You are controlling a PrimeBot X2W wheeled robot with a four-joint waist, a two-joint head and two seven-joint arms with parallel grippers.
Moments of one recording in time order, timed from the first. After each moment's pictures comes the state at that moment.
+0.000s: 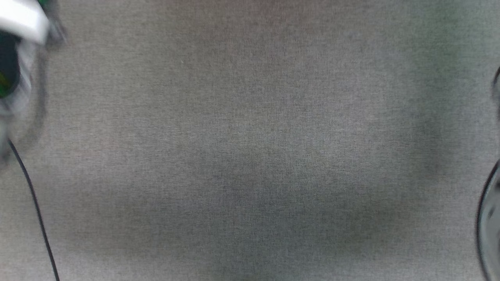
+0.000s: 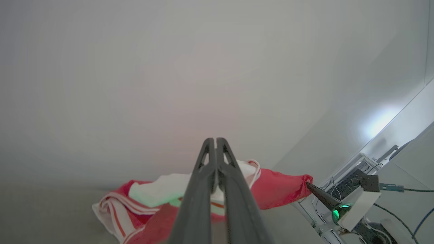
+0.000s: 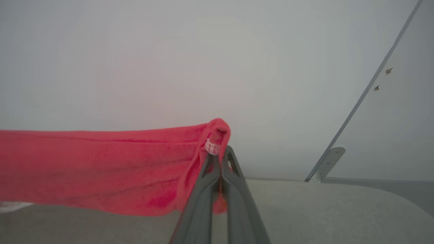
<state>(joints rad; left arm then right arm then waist) -1.16 0.77 -0.76 0.25 -1.59 -0.13 -0.26 -1.23 -0.18 -0.14 0.64 0.07 0.13 0.25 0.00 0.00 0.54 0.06</state>
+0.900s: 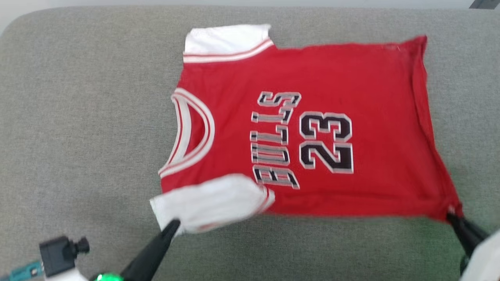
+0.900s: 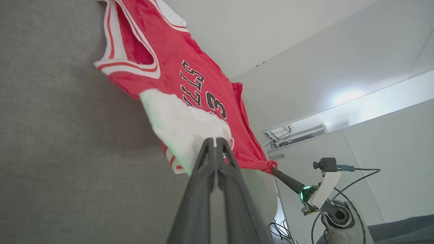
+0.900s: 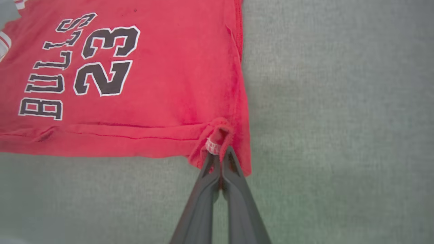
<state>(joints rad) 0.02 0.81 -0.64 -0.33 -1.50 -0.13 -0.26 0.15 -0.17 -0.25 -0.38 0.45 0.13 0.74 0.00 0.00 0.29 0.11</state>
